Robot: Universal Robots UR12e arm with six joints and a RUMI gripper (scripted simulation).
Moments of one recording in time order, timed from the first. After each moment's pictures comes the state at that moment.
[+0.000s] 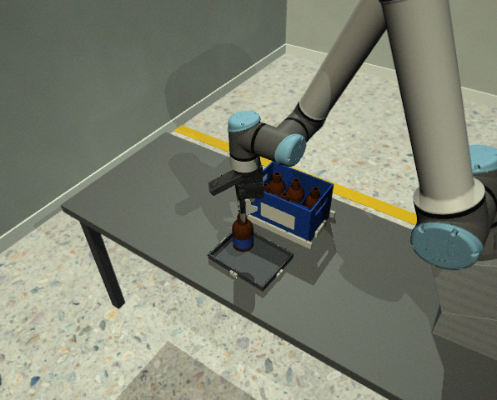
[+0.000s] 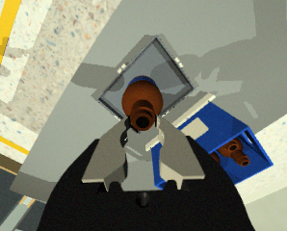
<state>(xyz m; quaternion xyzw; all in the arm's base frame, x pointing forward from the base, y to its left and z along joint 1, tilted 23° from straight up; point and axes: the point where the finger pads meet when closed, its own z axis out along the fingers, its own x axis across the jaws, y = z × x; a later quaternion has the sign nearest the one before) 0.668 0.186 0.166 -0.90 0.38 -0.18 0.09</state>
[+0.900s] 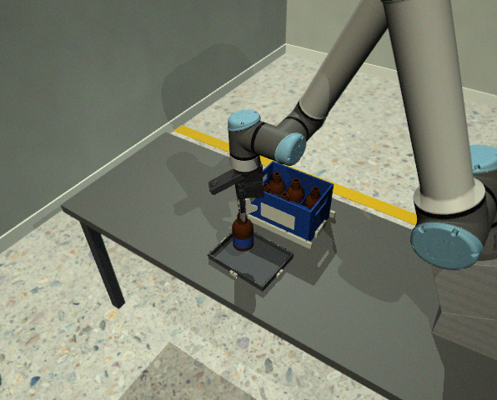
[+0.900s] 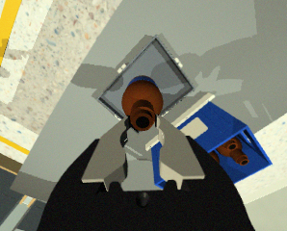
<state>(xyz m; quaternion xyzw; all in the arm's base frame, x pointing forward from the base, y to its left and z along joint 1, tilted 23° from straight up) 0.667 0.186 0.169 -0.90 0.38 -0.18 0.09</state>
